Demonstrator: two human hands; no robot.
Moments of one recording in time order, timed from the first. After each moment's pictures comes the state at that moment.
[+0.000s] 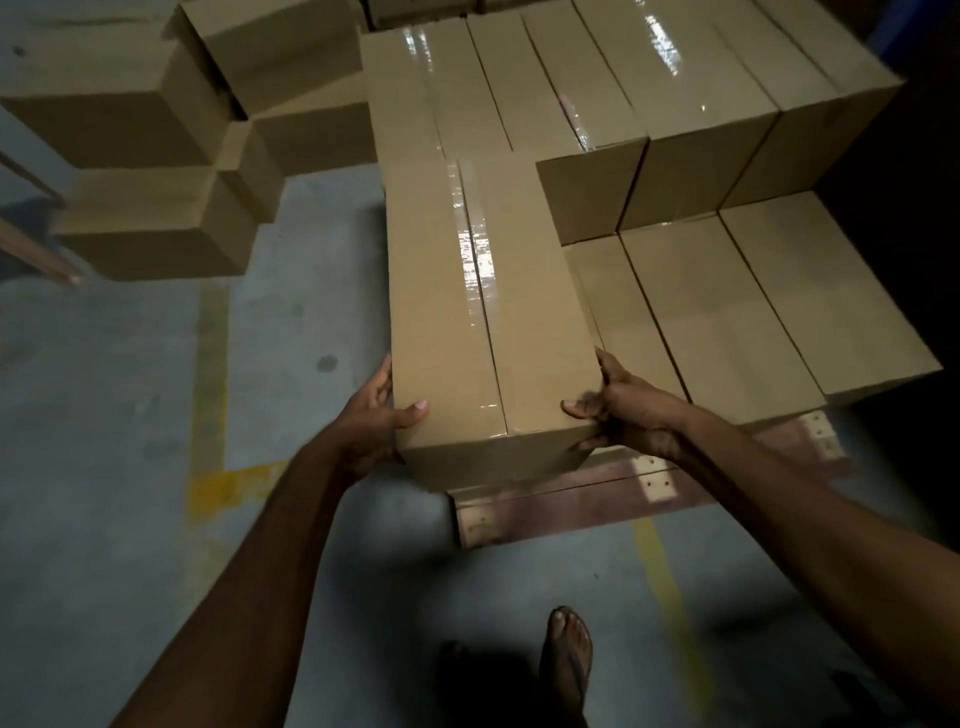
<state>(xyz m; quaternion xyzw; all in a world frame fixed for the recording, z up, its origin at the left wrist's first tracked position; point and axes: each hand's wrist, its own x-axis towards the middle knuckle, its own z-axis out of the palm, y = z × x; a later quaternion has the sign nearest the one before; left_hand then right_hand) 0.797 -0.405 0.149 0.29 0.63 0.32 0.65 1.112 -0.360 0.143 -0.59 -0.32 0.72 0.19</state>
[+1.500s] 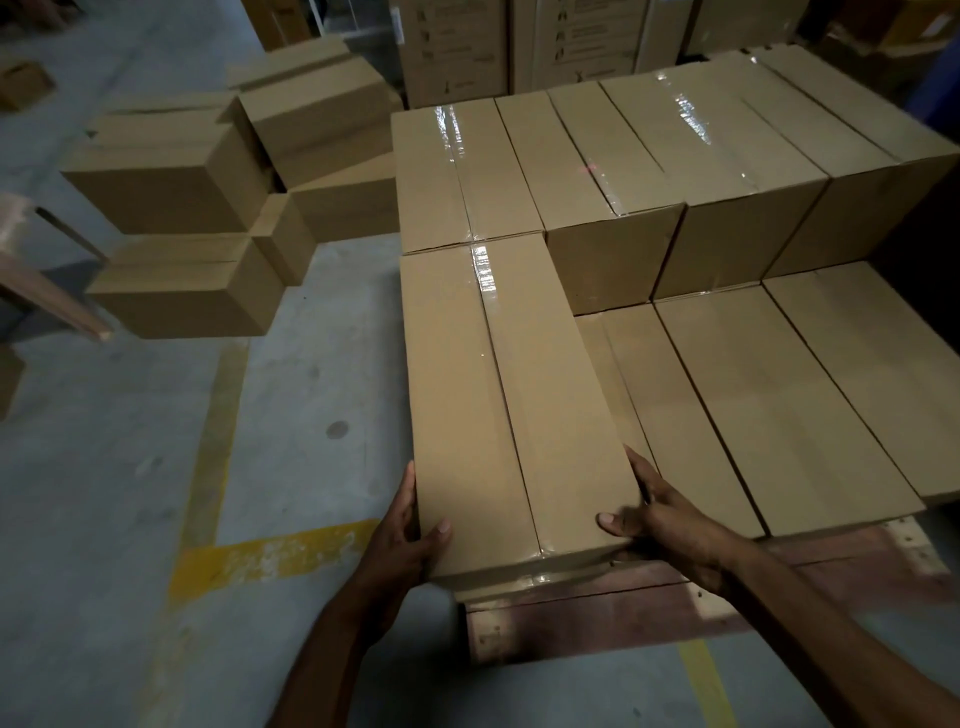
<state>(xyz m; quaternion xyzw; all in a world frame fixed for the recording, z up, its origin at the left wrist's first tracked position) 0.812 -0.419 0.042 0.31 0.65 0.34 0.60 1.135 -0.343 0.027 -0.54 -0.39 0.71 0.23</state>
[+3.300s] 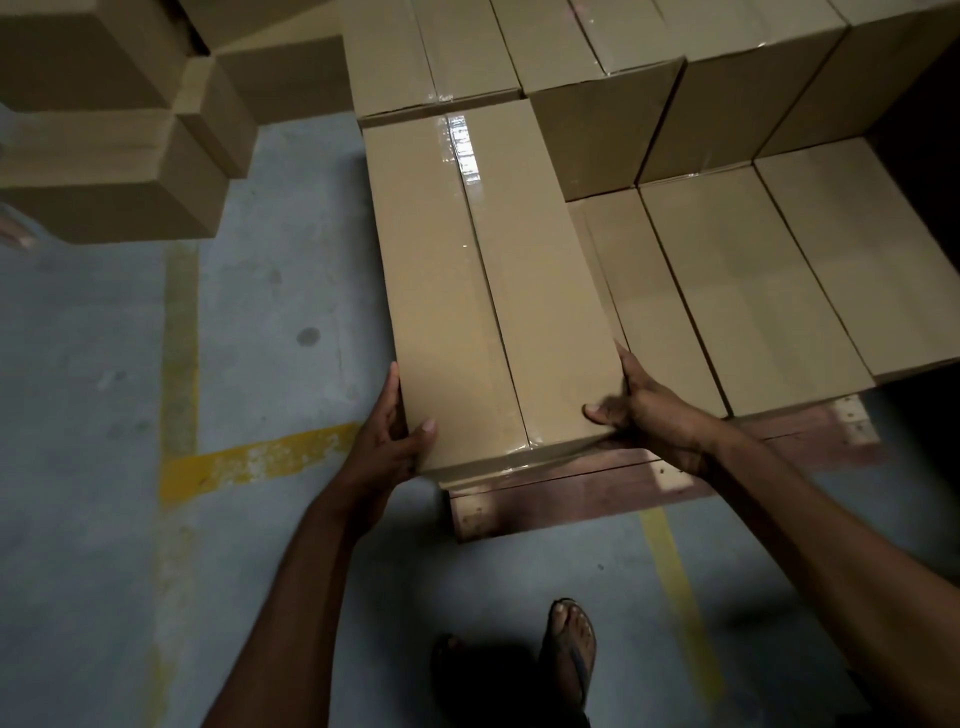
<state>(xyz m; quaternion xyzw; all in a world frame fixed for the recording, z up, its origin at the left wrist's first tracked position) 0.816 -0.424 0.041 0.31 0.64 0.33 0.62 1.136 -0.349 0.027 -0.56 -0.39 0.70 0.20</state>
